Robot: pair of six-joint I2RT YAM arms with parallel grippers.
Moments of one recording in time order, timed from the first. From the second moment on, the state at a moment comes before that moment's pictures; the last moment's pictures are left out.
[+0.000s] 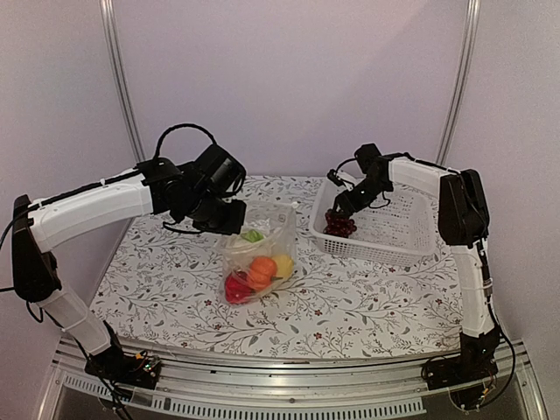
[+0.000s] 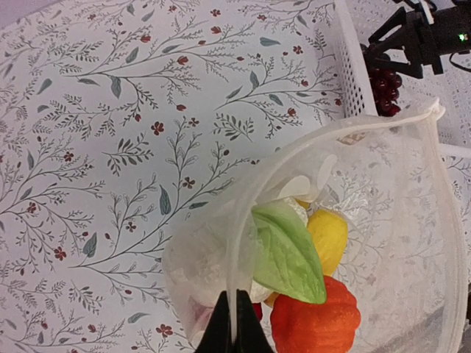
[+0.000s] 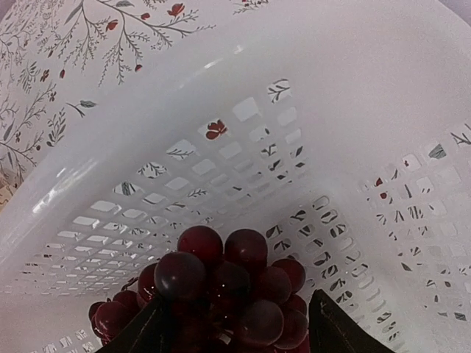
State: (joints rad) left arm -0.85 1.58 1.42 -0.83 -0.27 -0.56; right arm 0.37 2.34 1.99 -0.76 -0.38 -0.28
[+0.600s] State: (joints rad) left arm -0.85 1.58 1.42 -0.80 -0.27 -0.56; right arm 0.36 2.21 1.95 -0.82 -0.43 -0.25
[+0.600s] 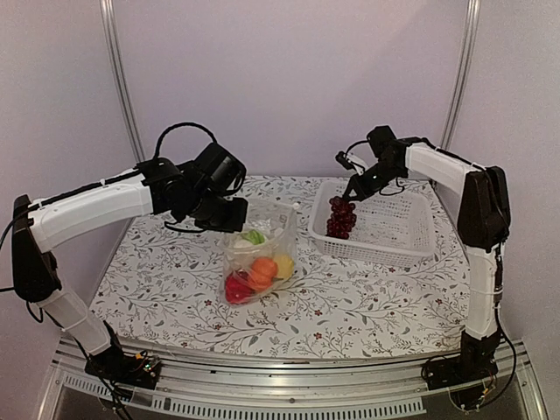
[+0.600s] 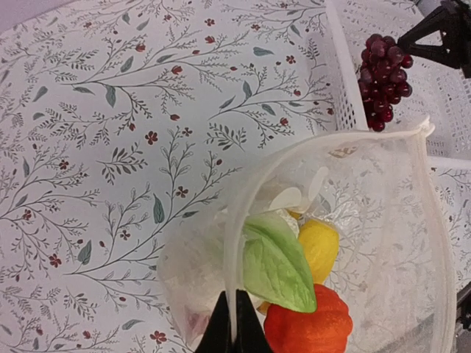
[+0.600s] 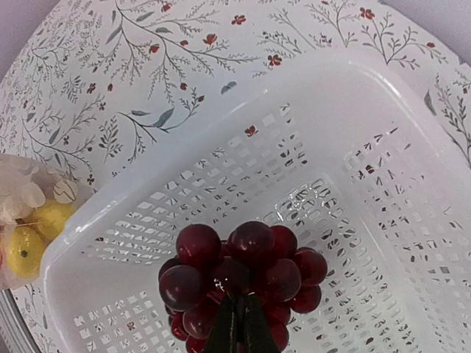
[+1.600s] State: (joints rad) left arm -0.84 1.58 1.41 -0.74 -0.25 -0.56; right arm 0.53 1.81 2.06 -0.70 -0.85 -0.21
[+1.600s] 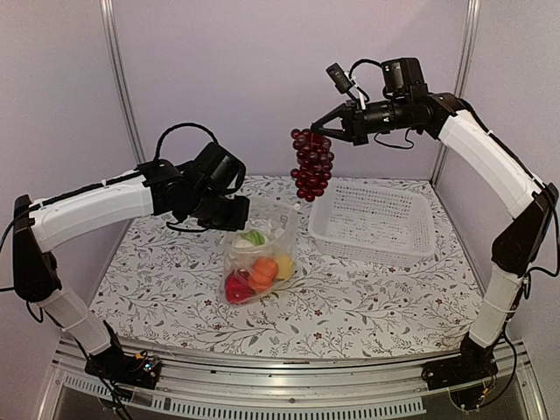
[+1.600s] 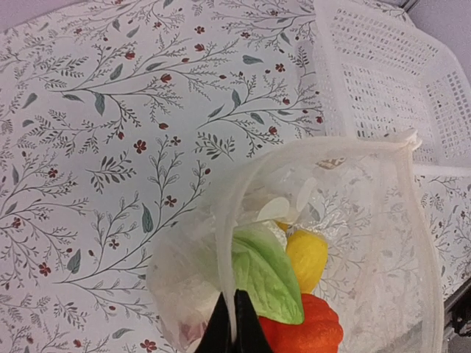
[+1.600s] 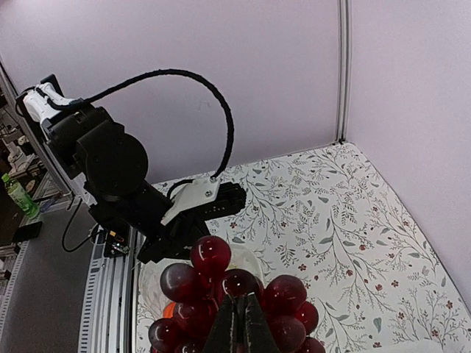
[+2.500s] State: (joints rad) left arm -0.79 1.48 1.30 -0.63 -0.17 -0.64; right arm 0.77 2.03 2.08 -0.61 -0.95 -0.12
